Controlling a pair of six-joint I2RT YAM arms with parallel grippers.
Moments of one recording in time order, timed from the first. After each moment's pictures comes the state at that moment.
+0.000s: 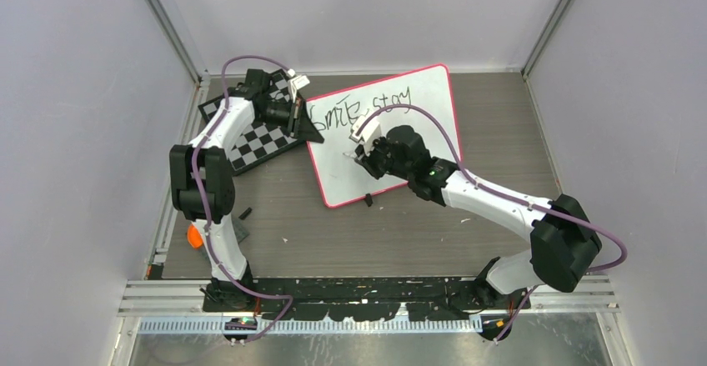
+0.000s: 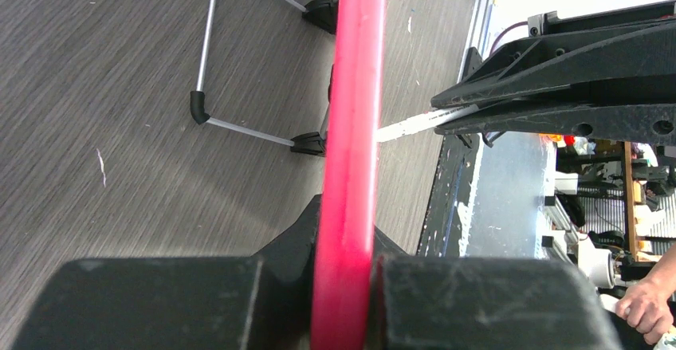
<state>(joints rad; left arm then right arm) -0.11 1.91 1.59 -0.83 1.15 0.29 0.78 1.42 0.96 0.05 -0.09 -0.21</state>
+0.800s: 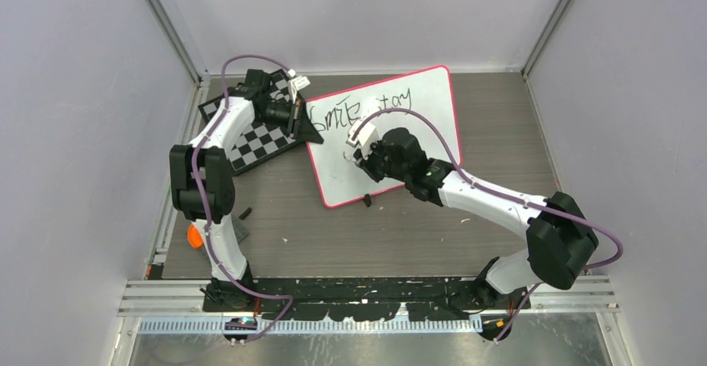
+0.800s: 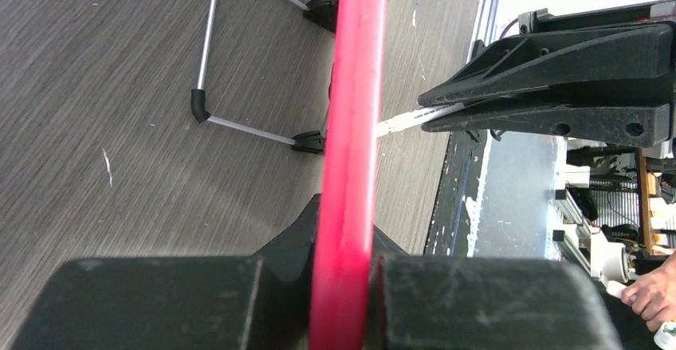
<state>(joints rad) -0.11 1.91 1.60 -0.85 1.14 0.33 0.78 1.44 0.96 0.04 -0.06 -0.24</state>
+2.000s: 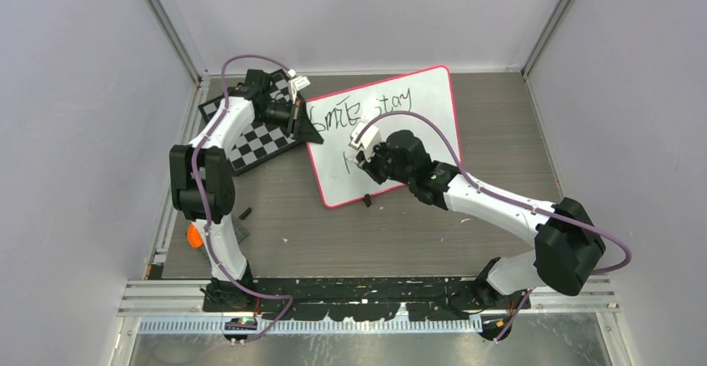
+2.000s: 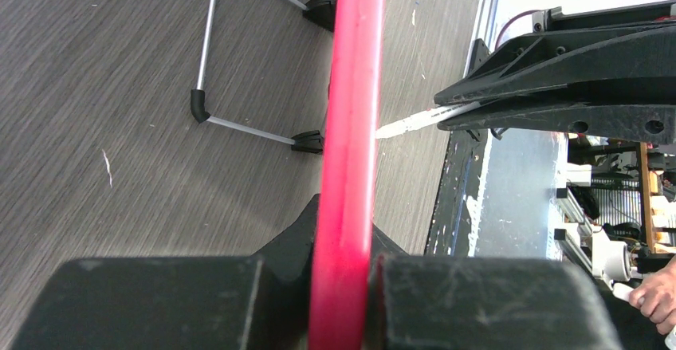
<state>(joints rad) -0.11 1.91 1.60 -0.86 1.15 0.34 0.80 1.39 0.93 0.03 -0.07 -0.25</state>
